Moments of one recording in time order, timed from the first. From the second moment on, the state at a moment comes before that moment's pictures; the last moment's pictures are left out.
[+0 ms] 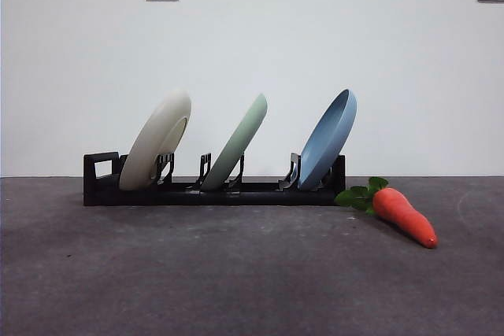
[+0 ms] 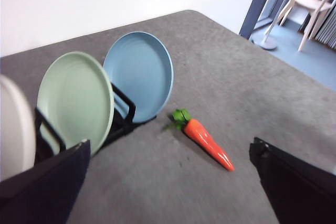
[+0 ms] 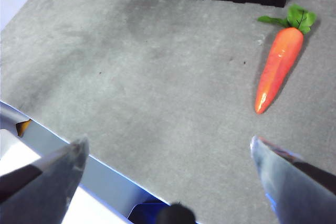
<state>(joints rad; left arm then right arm) -0.39 1.16 1.29 -0.50 0.37 -0.02 0.13 0.66 0.91 -0.99 -0.52 -0.04</state>
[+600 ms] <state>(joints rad) -0.51 1.84 1.59 -0.24 0.14 -0.03 0.13 0.67 0.91 -0.99 -0.52 -0.04</state>
